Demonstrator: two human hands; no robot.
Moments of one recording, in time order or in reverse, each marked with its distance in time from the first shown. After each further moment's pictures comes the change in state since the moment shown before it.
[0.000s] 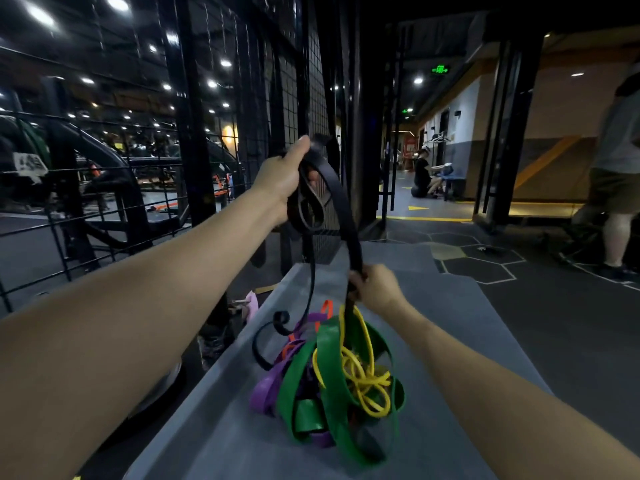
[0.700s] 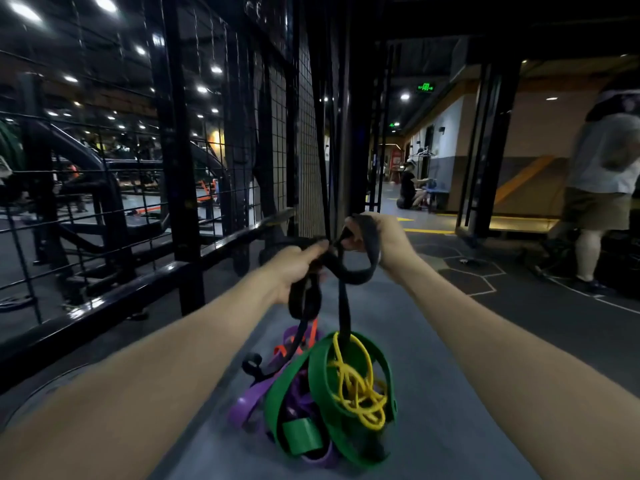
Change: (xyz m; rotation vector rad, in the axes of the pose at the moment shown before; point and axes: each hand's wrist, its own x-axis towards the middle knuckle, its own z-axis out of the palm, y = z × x) left_hand -0.001 -0.104 0.000 0.120 -0.203 -0.297; right_hand 0.033 -0.051 -0.061 0.591 -0.020 -0.076
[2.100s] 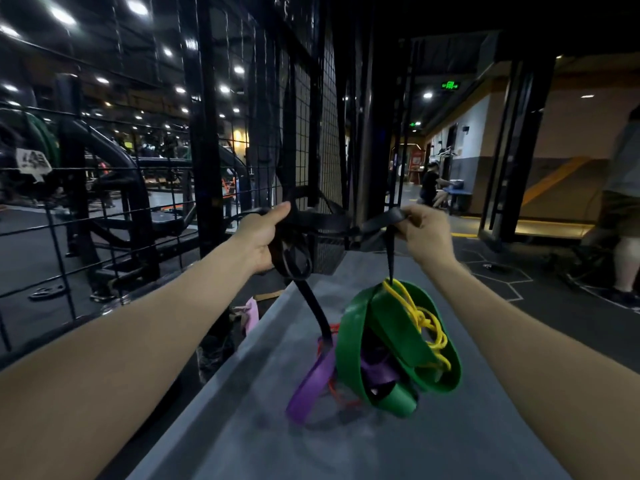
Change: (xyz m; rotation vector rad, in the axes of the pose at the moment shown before) left_hand 0.001 0.047 -0.071 -0.275 0.273 0.095; right_hand 0.038 0.020 -0.014 -0.420 0.265 -0.202
